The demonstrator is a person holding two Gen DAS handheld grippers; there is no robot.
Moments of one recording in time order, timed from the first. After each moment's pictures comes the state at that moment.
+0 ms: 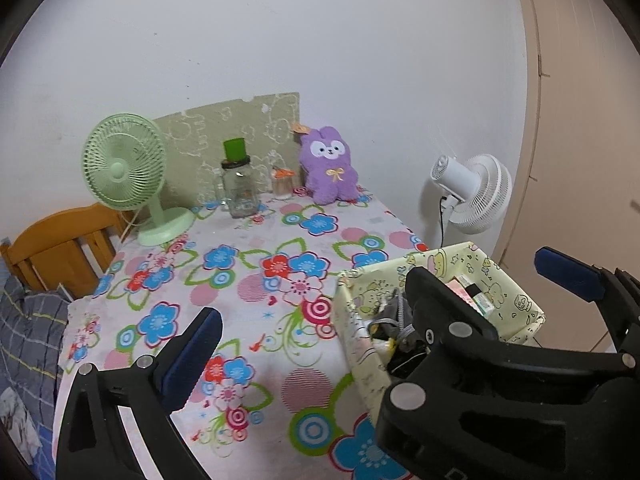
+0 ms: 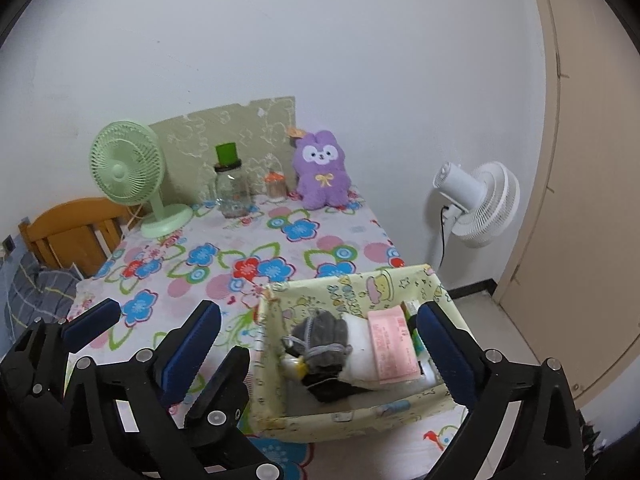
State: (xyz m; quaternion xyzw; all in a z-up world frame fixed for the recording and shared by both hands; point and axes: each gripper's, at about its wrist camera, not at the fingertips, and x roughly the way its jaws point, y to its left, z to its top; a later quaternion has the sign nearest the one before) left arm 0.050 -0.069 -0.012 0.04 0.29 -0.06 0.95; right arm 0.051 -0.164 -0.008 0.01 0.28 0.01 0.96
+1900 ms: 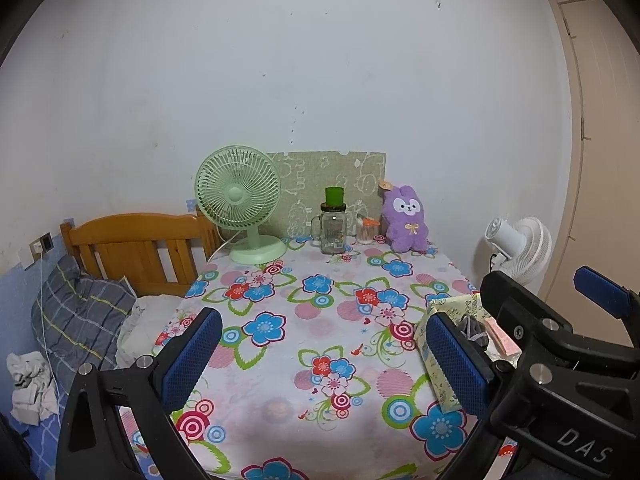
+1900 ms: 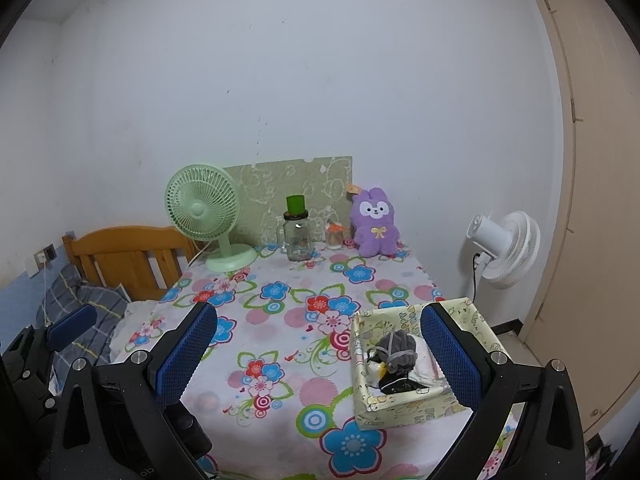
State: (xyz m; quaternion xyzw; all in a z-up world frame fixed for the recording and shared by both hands) left arm -0.041 0.028 0.036 0.00 0.21 0.04 0.98; right arm -0.040 -0.097 0.042 0.01 0.19 0.07 0.98
